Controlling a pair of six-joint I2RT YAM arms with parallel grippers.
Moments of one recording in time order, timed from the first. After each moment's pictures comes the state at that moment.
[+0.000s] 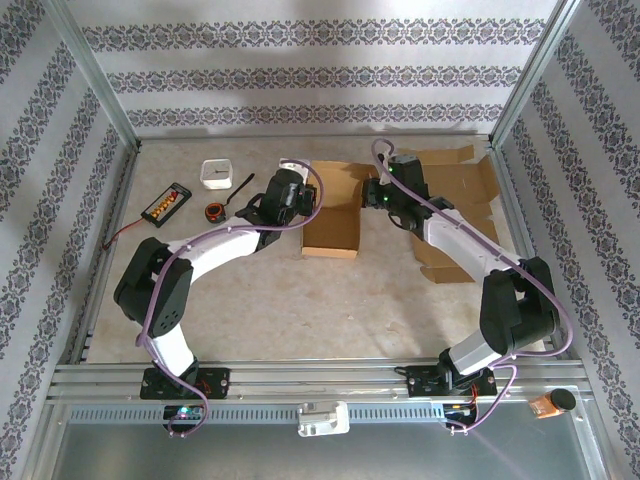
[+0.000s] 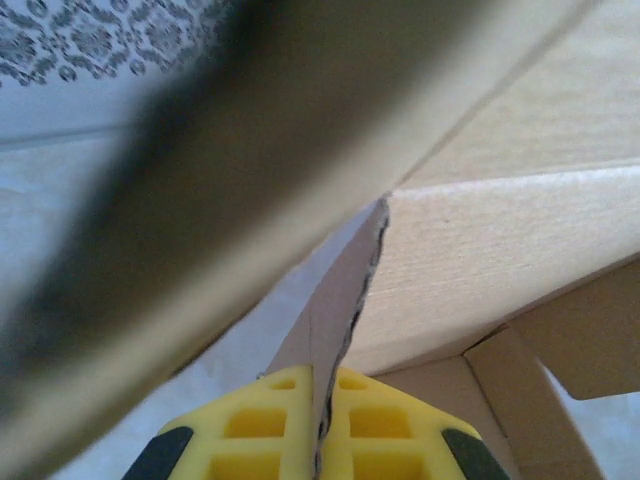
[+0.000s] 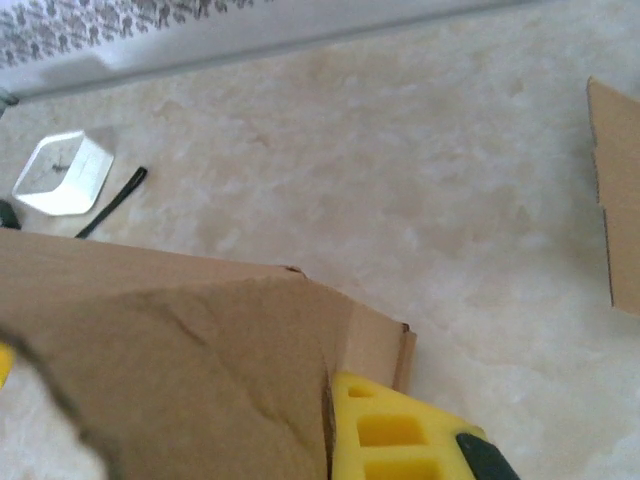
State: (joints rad) left arm -0.58 1.74 1.17 0.12 -0.24 -0.25; right arm 0.36 1.54 1.10 -0.15 -0.10 0.40
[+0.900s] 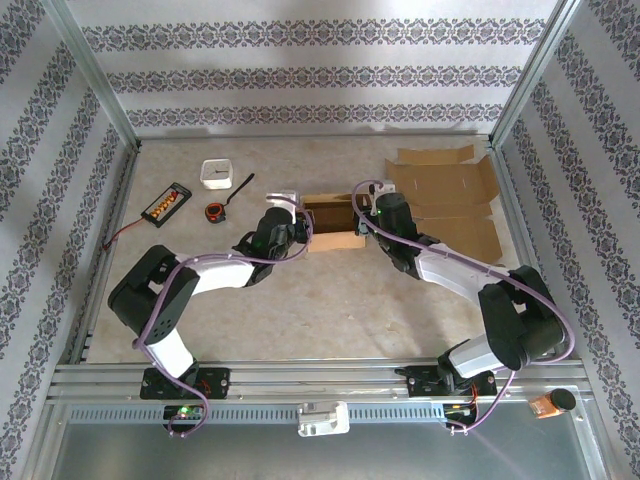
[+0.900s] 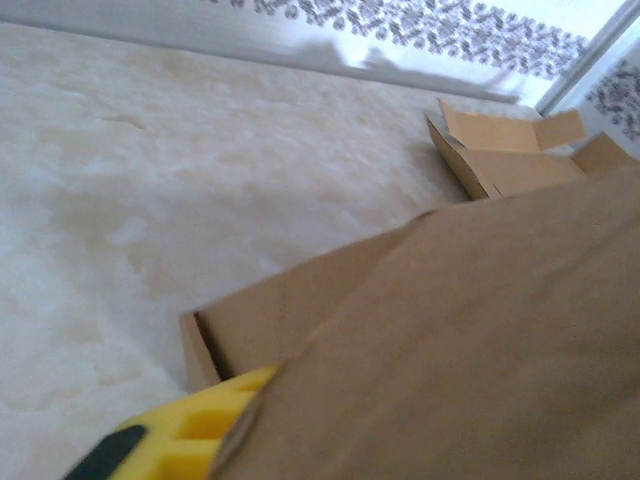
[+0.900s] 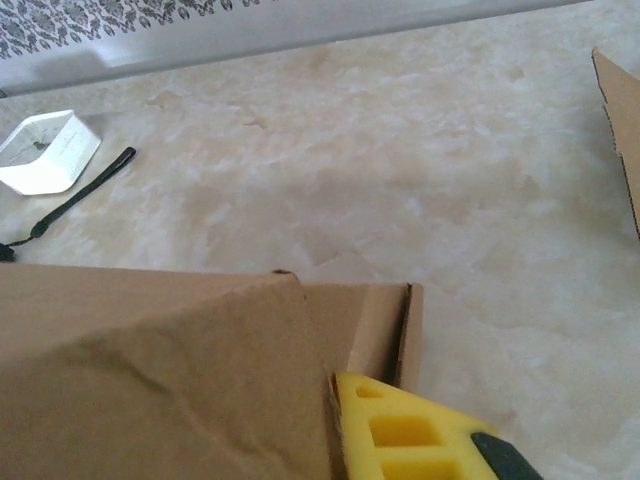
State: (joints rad) left arm -0.62 1.67 0.79 0.50 -0.17 -0.47; right arm 0.49 1.46 0.76 0.20 0.07 0.40
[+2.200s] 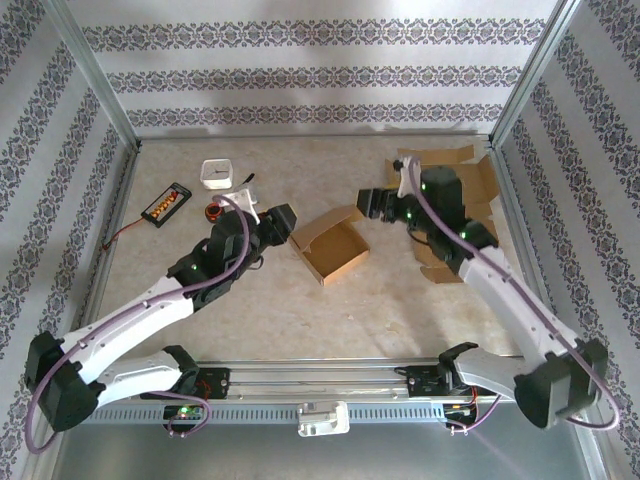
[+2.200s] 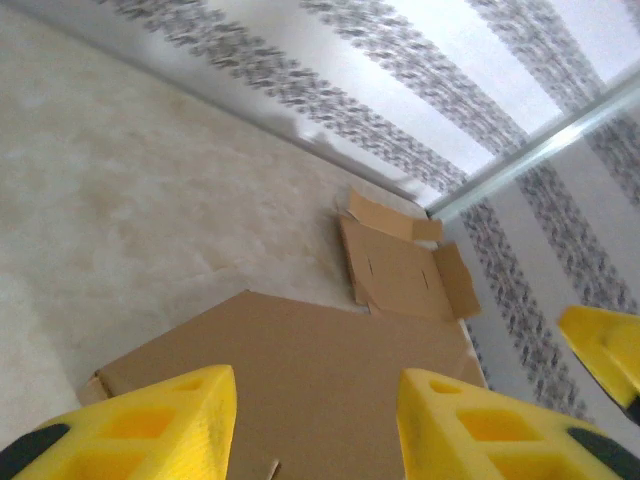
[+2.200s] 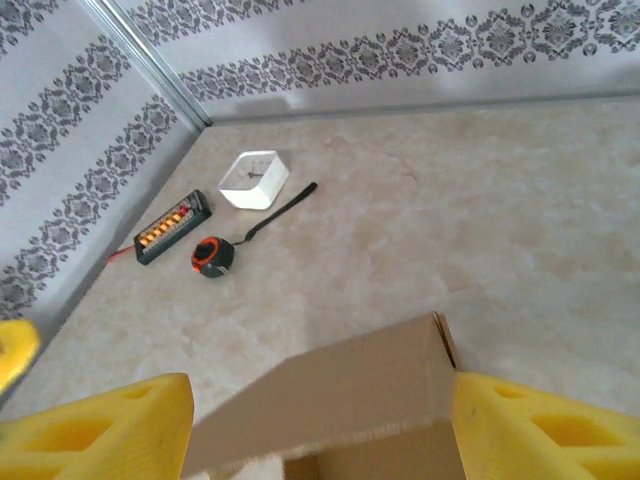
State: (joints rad) left arm -0.70 1.10 0.88 -0.14 -0.28 -0.88; right arm 0.36 1.19 1.10 -0.35 -0.33 0.37
